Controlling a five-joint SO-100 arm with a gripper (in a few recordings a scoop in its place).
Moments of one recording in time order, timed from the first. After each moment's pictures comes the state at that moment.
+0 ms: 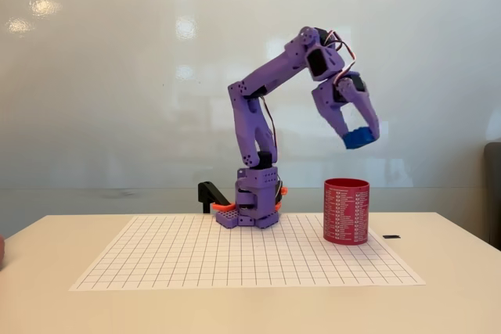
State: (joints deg) arm -60.4 111.8 81.7 95.4 -0.9
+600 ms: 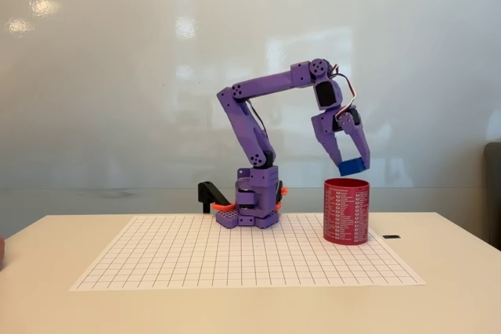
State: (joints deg) arm -72.8 123.8 110.5 84.4 7.6
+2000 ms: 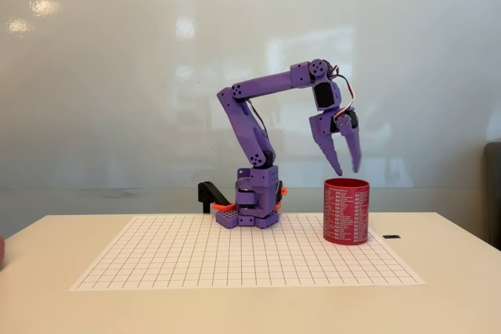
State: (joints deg) arm -70.8 120.0 108.8 88.5 4.1
